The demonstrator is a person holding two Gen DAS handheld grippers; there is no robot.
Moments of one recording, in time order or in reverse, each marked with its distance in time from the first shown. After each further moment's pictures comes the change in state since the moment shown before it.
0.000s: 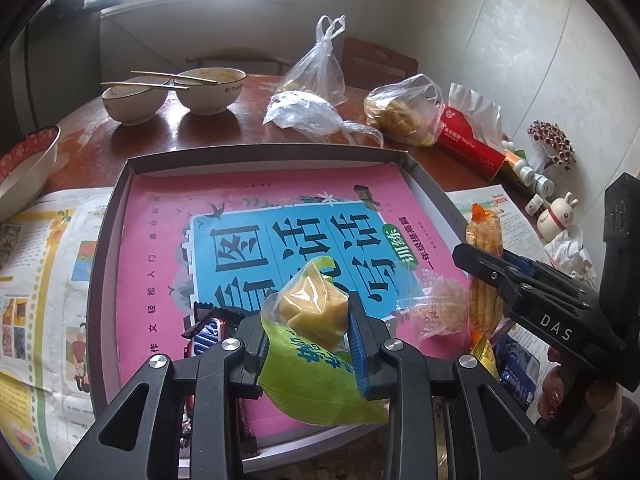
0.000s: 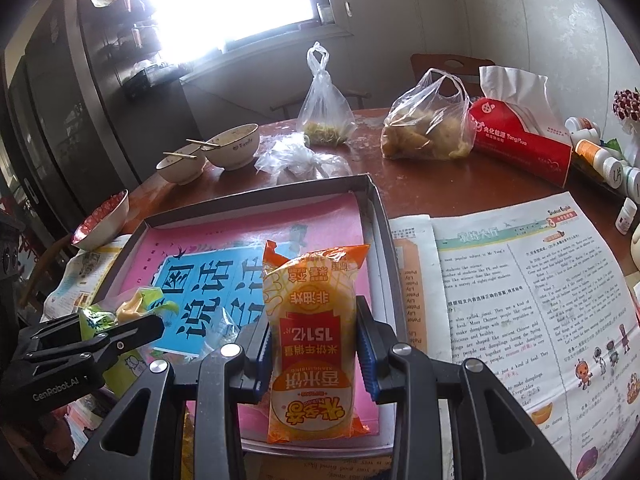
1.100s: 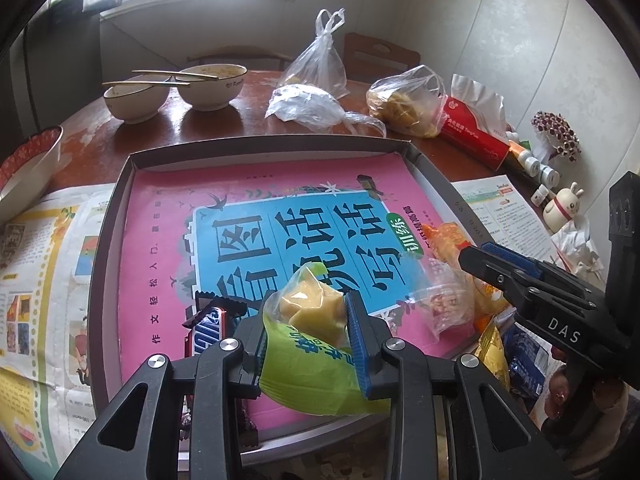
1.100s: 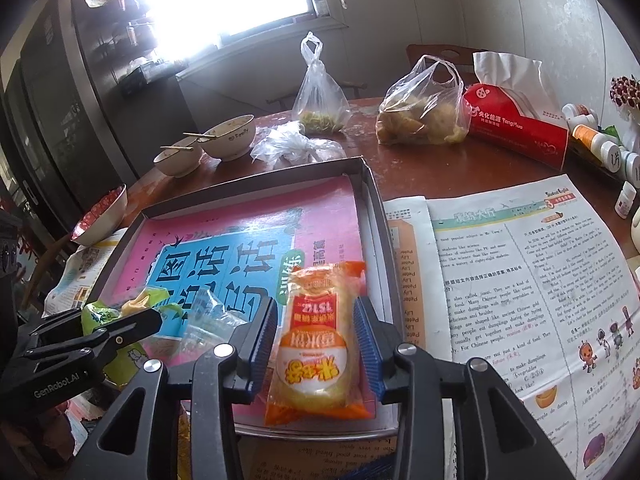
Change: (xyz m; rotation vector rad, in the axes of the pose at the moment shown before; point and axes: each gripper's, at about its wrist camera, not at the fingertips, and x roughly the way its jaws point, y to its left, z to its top) left arm 0.001 -0.001 -0.004 0.015 0.017 0.026; right arm -0.001 -0.003 -0.009 0.014 0.020 0.013
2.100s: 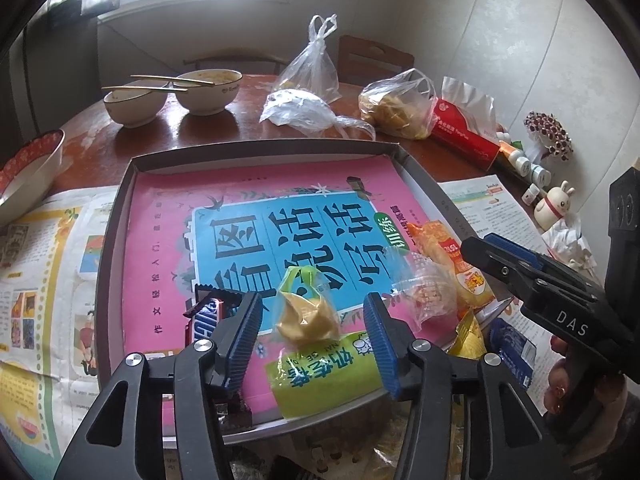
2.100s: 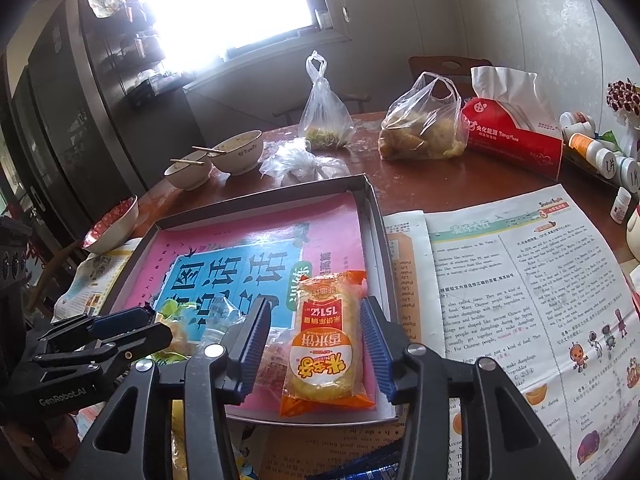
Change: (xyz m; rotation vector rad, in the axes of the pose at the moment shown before) left arm -0.015 -0.004 -0.004 0.004 -0.011 -0.014; right arm -0.020 0.001 0.001 0.002 -0.046 0.021
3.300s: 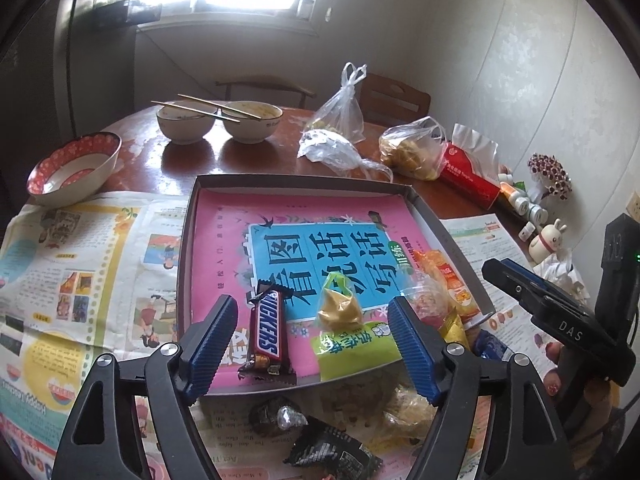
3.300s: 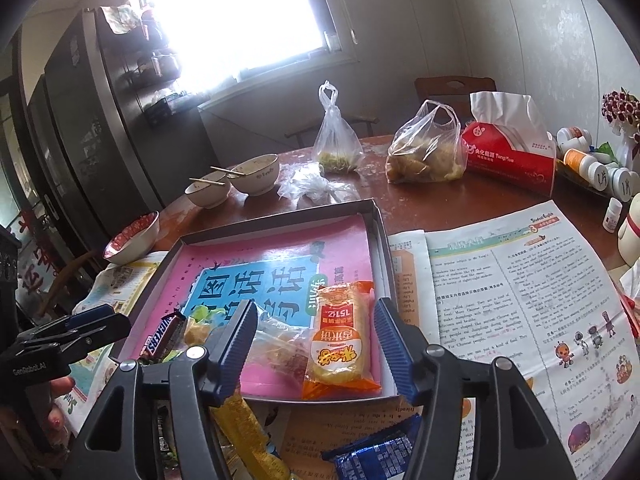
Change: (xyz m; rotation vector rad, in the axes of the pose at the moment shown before) left arm -0.064 0.026 -0.013 -0.083 -0.113 0.025; right arm -0.037 0.007 -0.003 -0.011 -0.076 0.037
